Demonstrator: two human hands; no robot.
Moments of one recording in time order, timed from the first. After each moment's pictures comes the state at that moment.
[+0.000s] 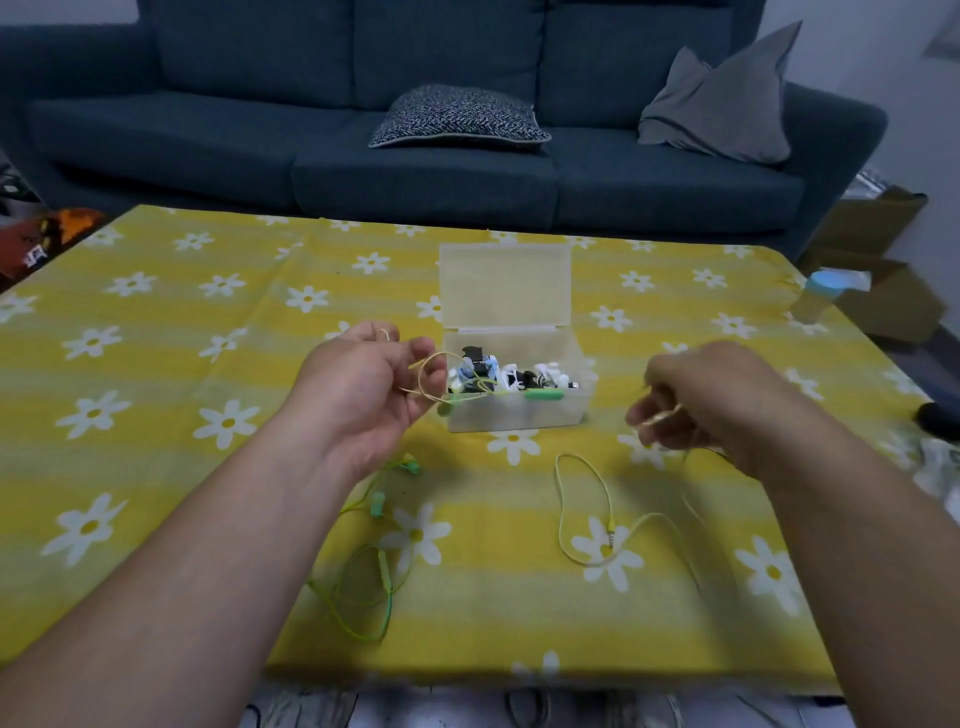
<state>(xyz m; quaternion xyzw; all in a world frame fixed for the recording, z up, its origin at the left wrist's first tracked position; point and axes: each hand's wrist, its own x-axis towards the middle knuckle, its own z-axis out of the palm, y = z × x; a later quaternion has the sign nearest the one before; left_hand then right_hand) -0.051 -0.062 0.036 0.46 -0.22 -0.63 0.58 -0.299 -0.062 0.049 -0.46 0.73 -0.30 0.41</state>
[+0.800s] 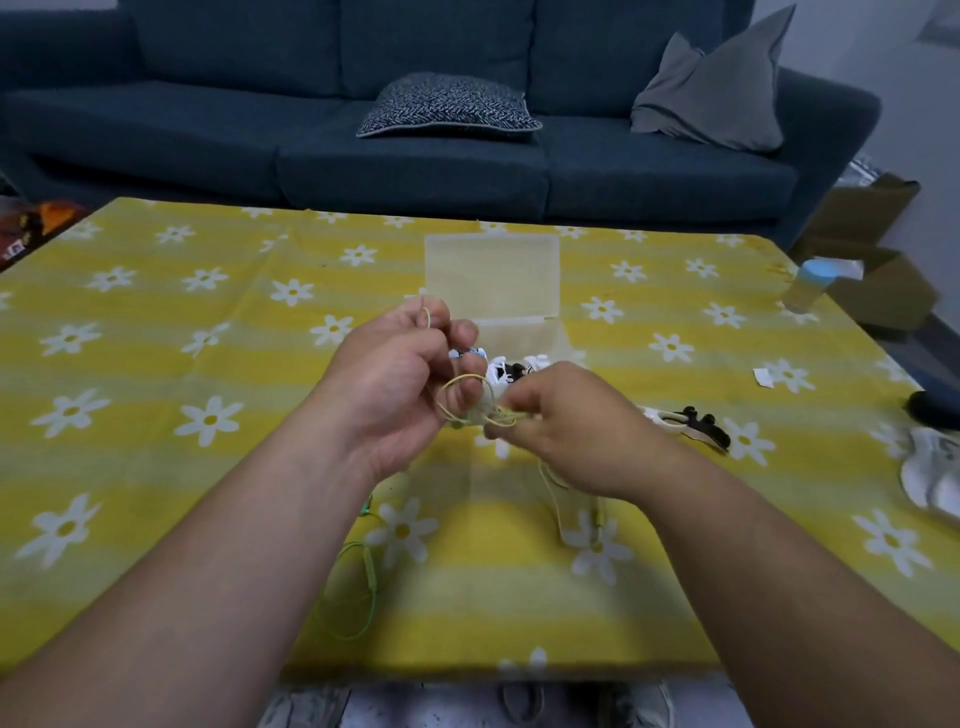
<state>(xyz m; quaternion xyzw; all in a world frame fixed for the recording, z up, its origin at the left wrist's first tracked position) -0.080 -0.055 0.046 0.40 -0.30 -0.68 0.53 -0.240 -0.053 0.023 -0.79 0.53 -0.17 0.26</state>
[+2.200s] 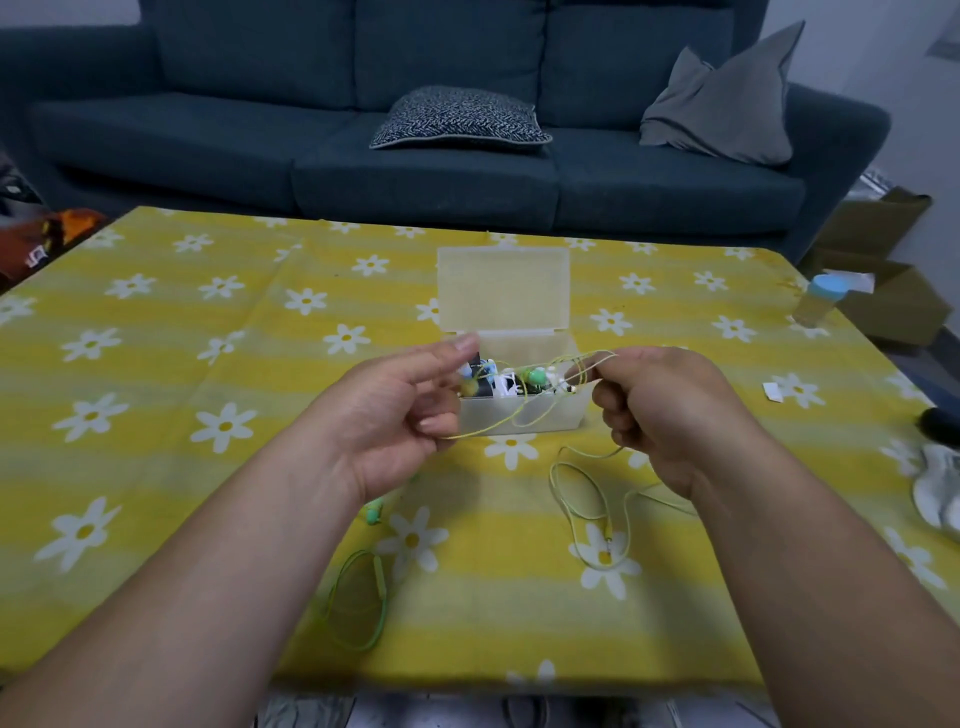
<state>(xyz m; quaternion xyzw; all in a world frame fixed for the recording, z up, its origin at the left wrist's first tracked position) -0.064 -0.052 0.041 0.44 -0.26 -0.72 0.47 -0.263 -0.058 0.041 -0.45 0.64 -0.40 0.48</state>
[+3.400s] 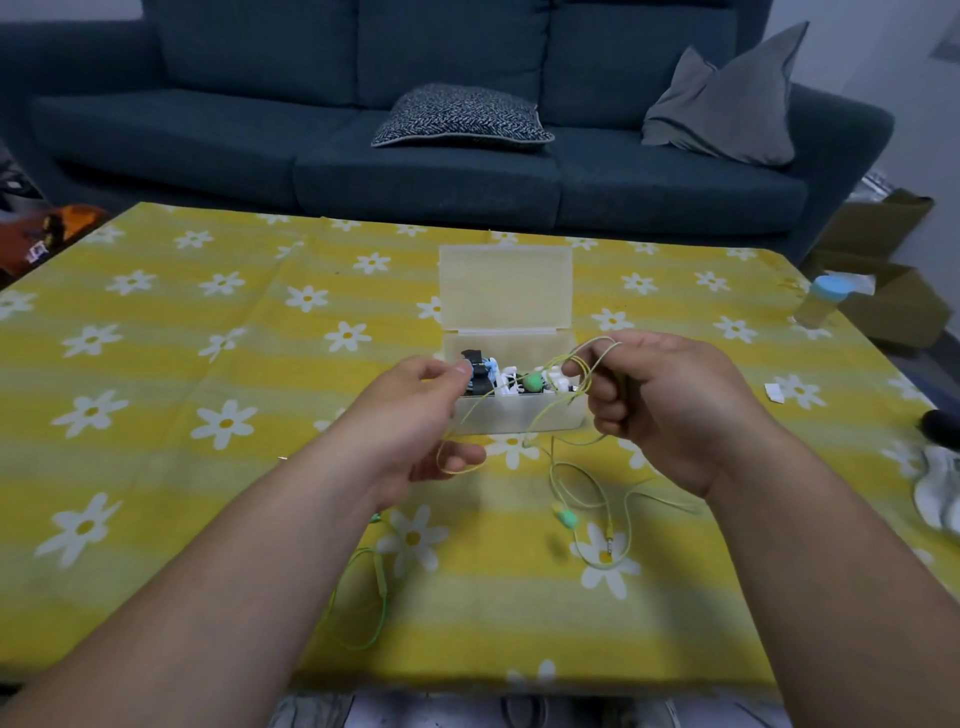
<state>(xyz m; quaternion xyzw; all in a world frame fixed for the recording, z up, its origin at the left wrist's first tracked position) -0.073 -0.045 0.033 0.62 -0.38 -0.58 0.37 -0.266 -0.053 0.050 -0.47 0.53 -0.43 0.56</state>
